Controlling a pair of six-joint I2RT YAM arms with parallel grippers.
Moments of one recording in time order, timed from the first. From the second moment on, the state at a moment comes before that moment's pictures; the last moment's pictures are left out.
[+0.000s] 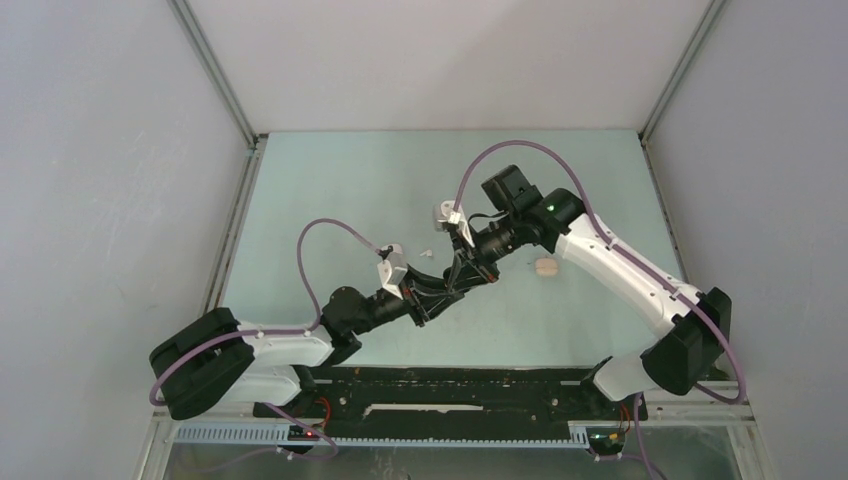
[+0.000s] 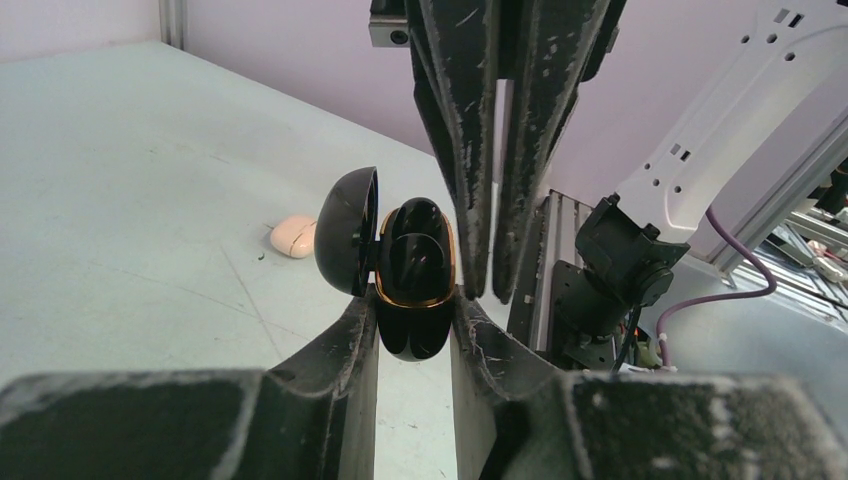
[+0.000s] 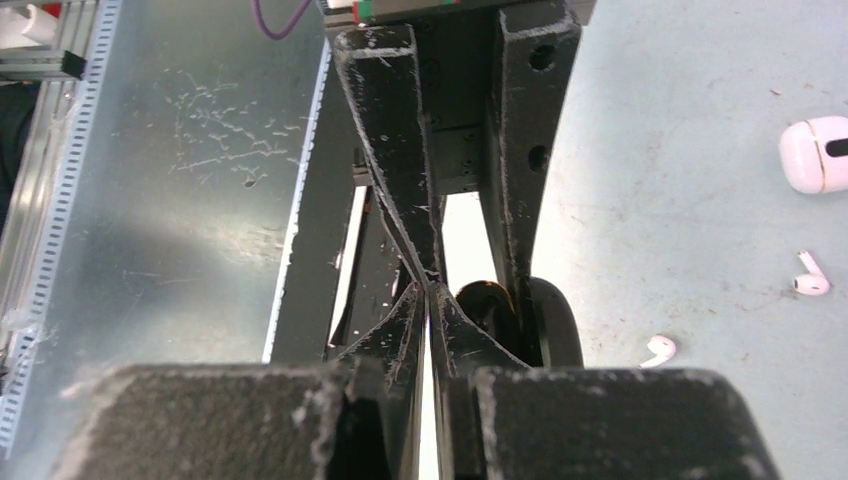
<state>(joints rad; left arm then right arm) -0.94 1.24 0.25 1.22 0.27 -0.37 0.69 1.46 1.39 -0.93 -0.96 -0.57</state>
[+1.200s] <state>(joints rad) -1.00 1.21 0.34 0.92 0.28 -0.17 0.65 1.31 1.26 -0.96 -0.87 -0.68</state>
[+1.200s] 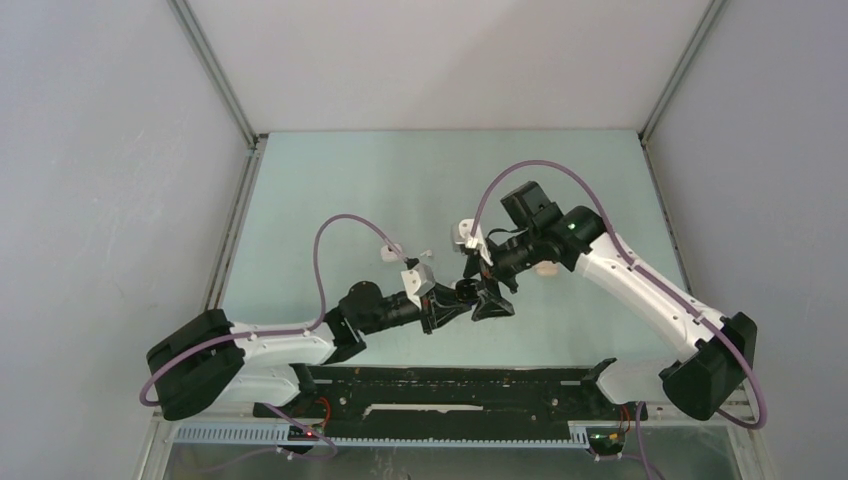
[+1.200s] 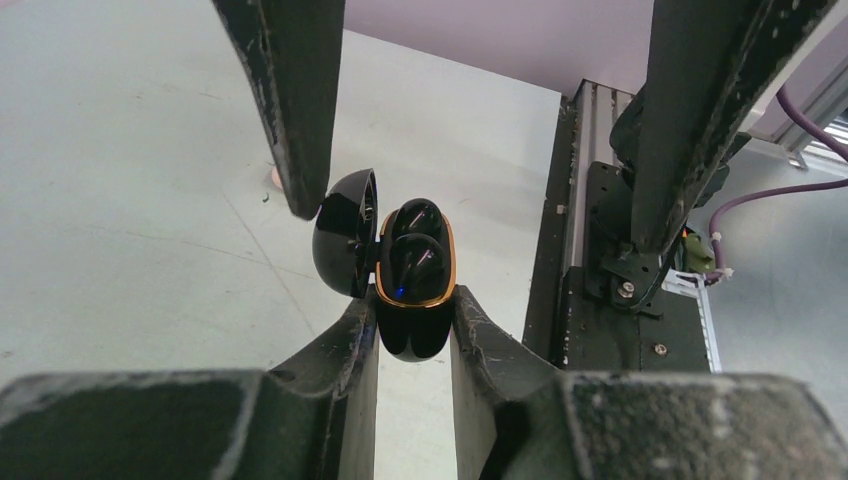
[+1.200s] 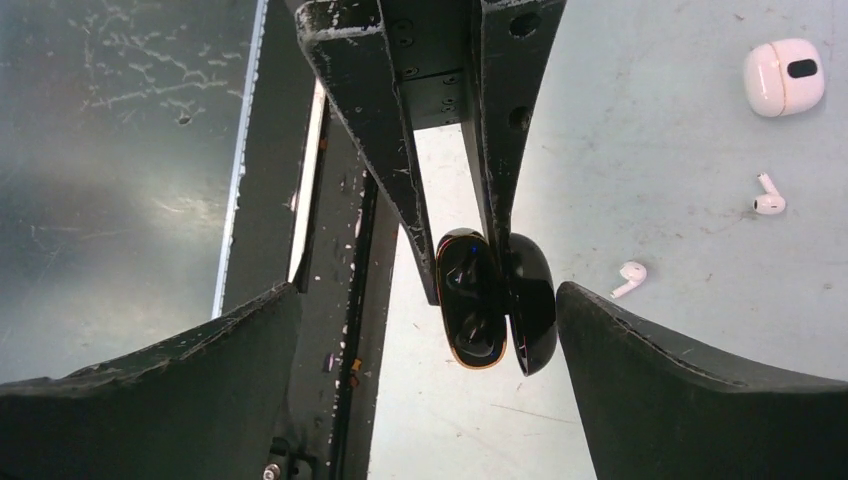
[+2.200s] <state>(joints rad) -0.89 1.87 1.05 0.62 0.29 -0.67 -0.24 1.18 0.99 -0.50 -0.71 -0.05</state>
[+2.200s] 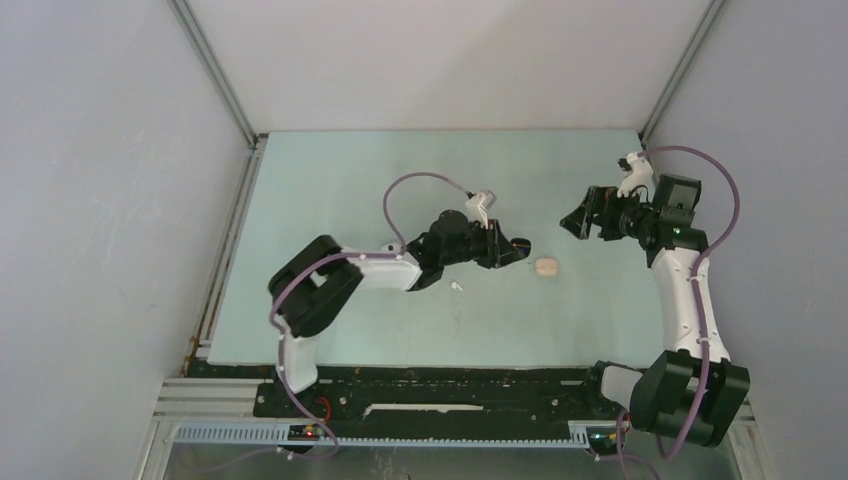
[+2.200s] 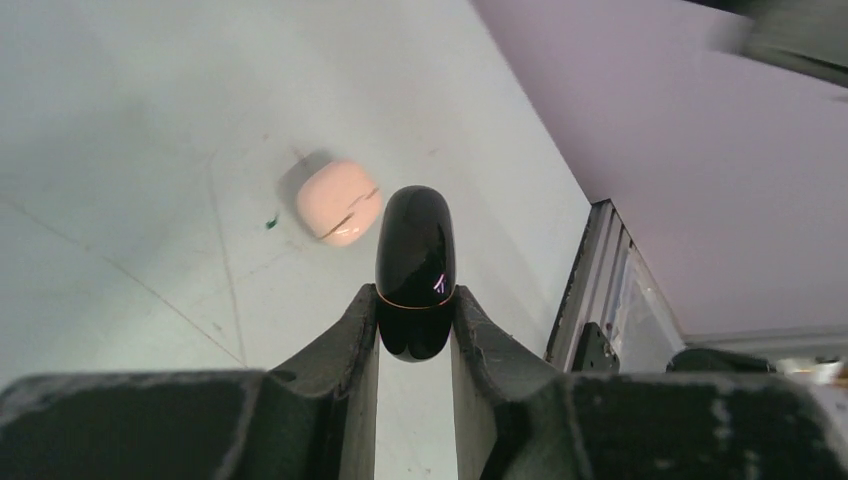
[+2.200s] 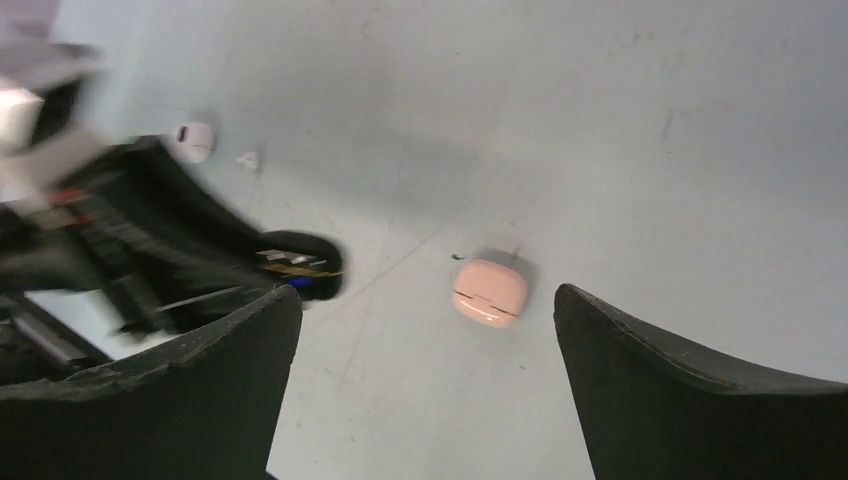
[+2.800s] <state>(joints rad) -0.83 2.20 1.36 0.22 0.43 -0.97 -0.21 1.09 0.96 -0.47 -0.76 -0.01</state>
